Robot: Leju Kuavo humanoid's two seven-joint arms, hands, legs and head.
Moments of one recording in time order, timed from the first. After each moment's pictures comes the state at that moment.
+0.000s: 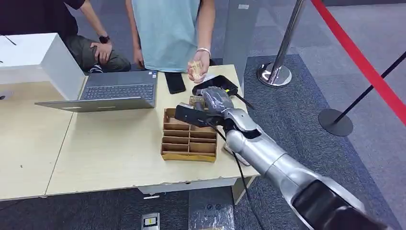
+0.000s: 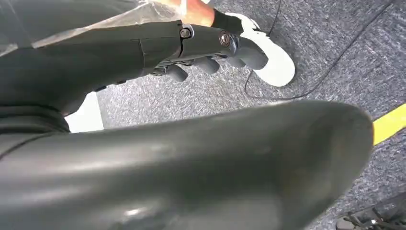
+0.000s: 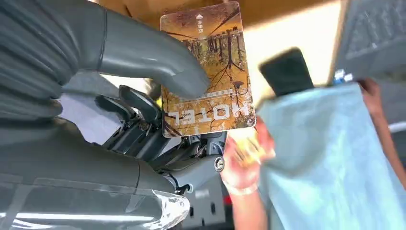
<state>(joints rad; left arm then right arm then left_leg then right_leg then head) -0.08 0.00 -0.23 -0.24 -0.46 -0.07 0.21 -0.83 -0.07 0.81 -0.98 0.57 -0.26 0.23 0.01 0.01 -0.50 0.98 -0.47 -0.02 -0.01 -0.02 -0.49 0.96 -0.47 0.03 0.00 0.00</state>
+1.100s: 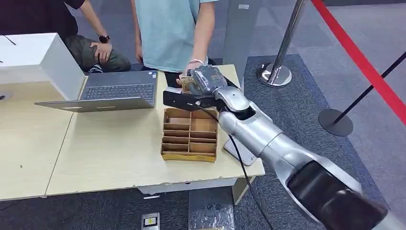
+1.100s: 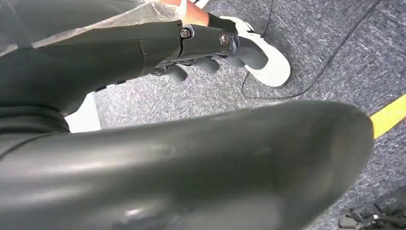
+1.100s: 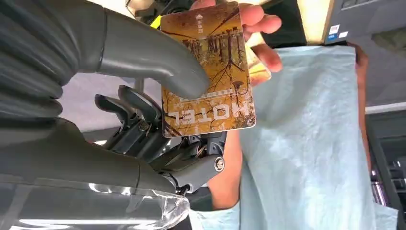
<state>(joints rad) -0.08 -0.01 -0.27 -0.24 -0.46 -0.07 0.21 -0.99 -0.02 0.87 -0.91 0.67 -0.21 0.25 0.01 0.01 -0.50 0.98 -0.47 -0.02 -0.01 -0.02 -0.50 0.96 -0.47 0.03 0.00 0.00</state>
